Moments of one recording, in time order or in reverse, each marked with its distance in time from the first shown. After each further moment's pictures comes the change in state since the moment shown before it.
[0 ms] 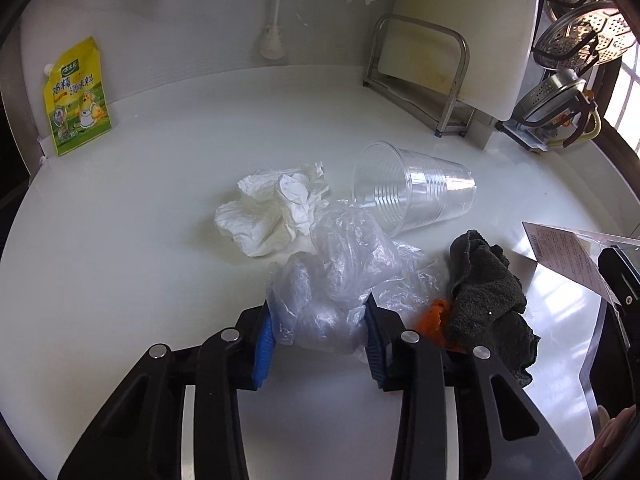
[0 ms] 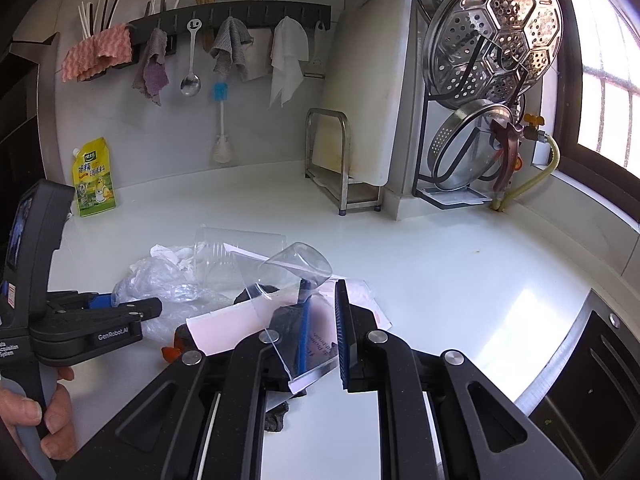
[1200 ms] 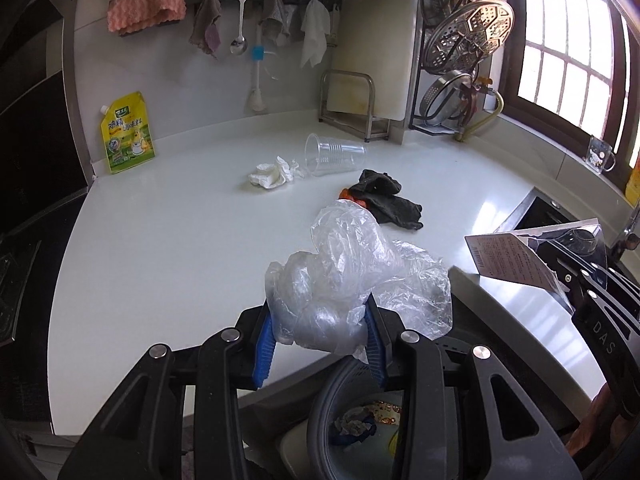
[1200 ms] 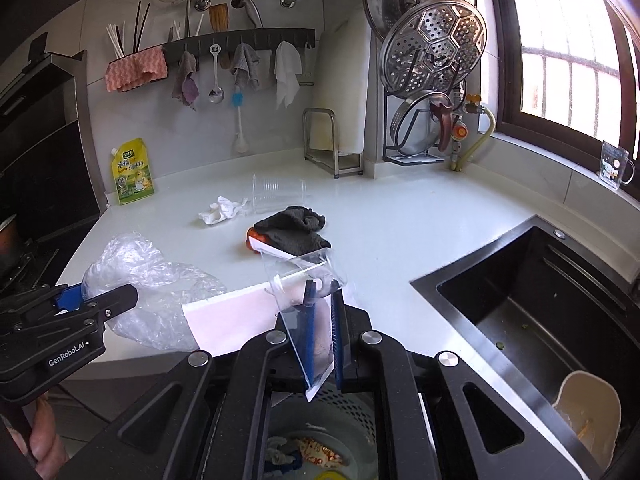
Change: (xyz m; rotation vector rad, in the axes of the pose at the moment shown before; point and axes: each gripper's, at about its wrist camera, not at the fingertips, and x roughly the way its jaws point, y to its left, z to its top) left arm -0.187 -0.006 -0.156 0.136 -0.173 -0.060; right arm -0.185 0.034 -0.095 0.097 0.014 -0.034
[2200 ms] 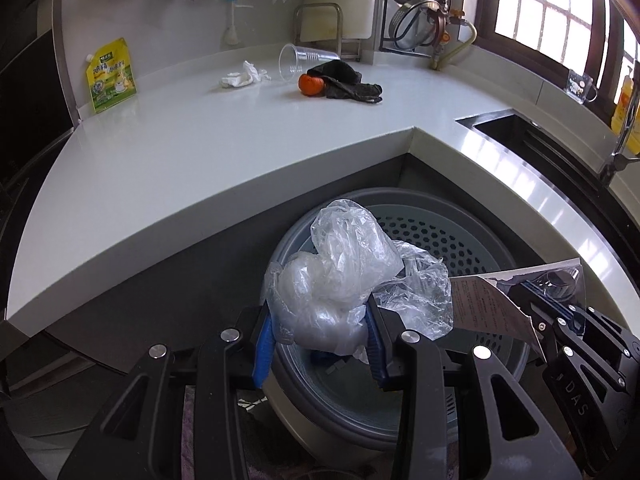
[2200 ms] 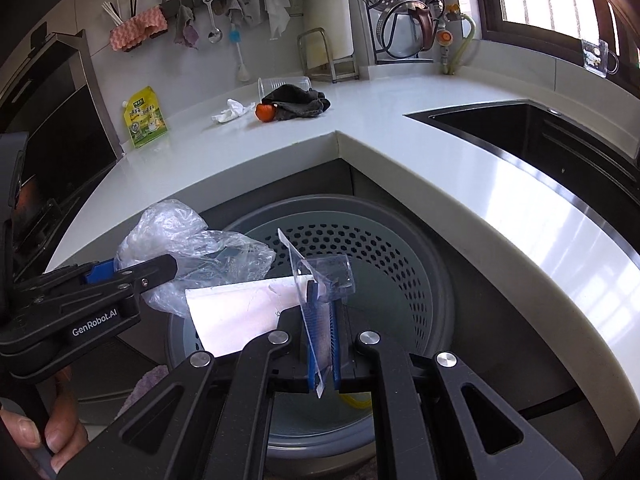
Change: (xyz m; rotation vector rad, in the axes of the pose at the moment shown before) left arm 0.001 -0.035 -0.110 0.047 0.178 -0.033; right arm -0.030 -0.005 -0.137 0.118 0.196 0.081
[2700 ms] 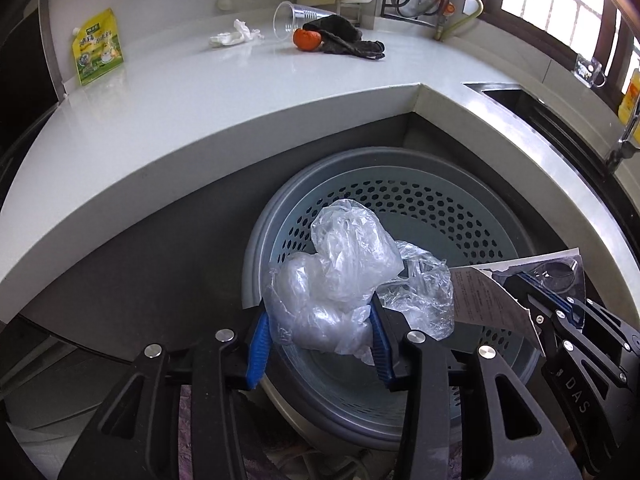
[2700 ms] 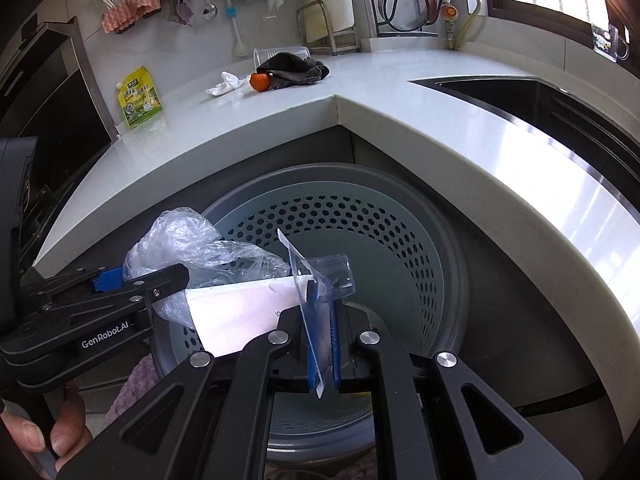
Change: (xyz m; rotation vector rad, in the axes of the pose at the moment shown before) left arm 0.024 0.001 -0.004 -0.016 0.102 -0.019; right arm 0.024 -0.005 -0.007 0.002 0.084 0.005
